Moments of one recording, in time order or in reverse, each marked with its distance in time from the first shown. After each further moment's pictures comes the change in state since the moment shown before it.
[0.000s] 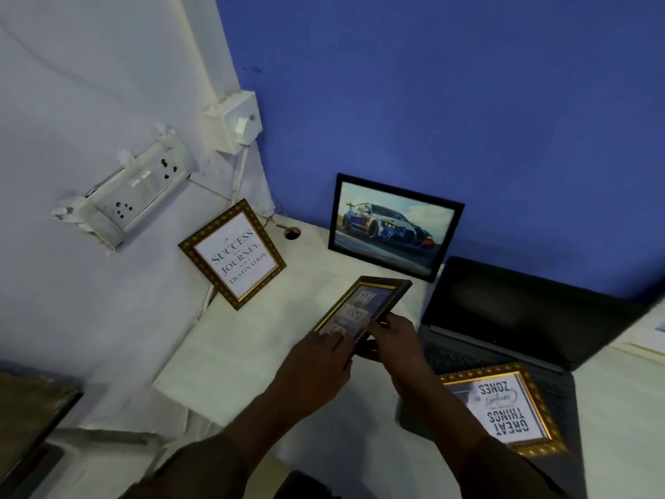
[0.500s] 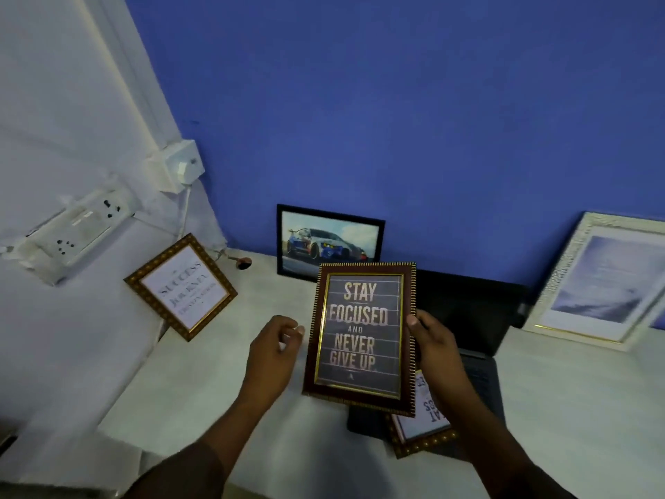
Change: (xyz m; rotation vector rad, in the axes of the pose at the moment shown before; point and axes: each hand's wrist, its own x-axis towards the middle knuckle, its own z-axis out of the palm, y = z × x) left_hand 0.040 0.058 -0.012 -0.706 0.042 -0.841; right_hand -0.088 -0.024 -0.155 -0.034 0.189 -0.267
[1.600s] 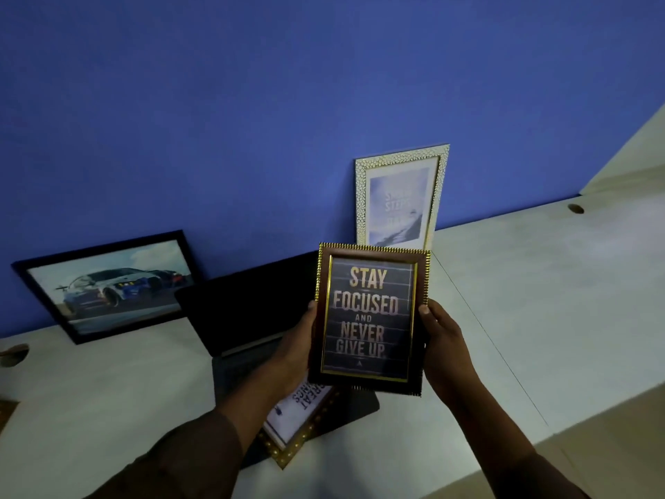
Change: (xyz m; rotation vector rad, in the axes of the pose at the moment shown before) left_hand -0.028 0.161 0.262 -0.406 -1.021 -0.417; right_hand -0.068 0.038 -0.231 0.161 0.589 0.038
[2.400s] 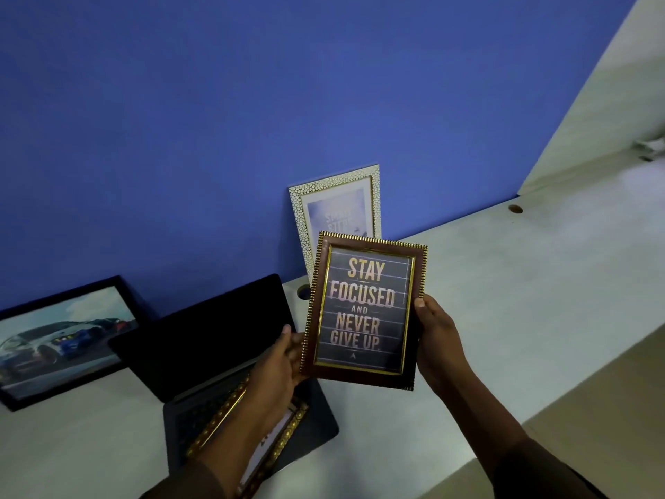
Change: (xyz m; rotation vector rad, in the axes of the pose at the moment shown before) left_hand 0.000 -0.007 0.077 -0.056 0.092 0.164; right_hand 0.021 -0.031 -0.087 0.156 0.136 0.019
